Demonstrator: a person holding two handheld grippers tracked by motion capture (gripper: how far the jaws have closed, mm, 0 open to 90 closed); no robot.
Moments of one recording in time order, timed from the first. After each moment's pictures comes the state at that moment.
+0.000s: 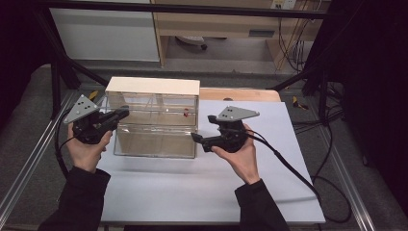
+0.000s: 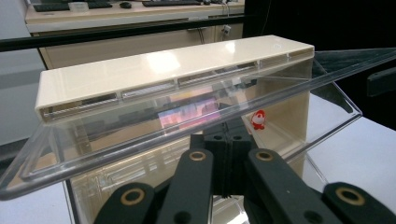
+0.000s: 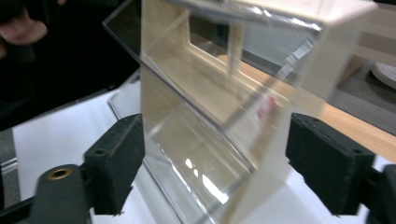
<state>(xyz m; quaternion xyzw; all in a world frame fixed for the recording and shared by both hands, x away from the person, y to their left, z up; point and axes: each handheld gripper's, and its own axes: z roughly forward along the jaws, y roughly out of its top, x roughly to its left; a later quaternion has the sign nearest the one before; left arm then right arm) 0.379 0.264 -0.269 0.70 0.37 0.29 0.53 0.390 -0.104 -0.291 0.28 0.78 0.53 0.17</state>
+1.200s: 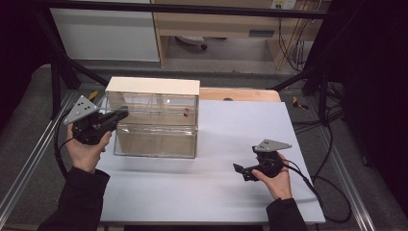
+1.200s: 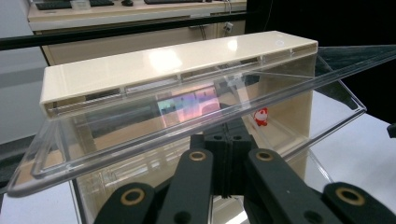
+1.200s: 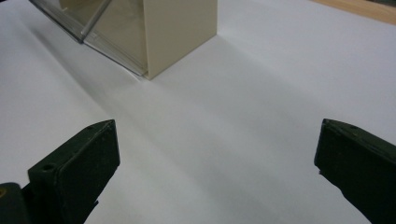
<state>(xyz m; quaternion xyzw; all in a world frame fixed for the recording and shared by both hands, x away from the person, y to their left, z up) 0.378 0.265 -0.271 0.71 0.37 0.29 0.53 0.371 -0.215 -0.397 0.37 0.81 0.43 0.16</state>
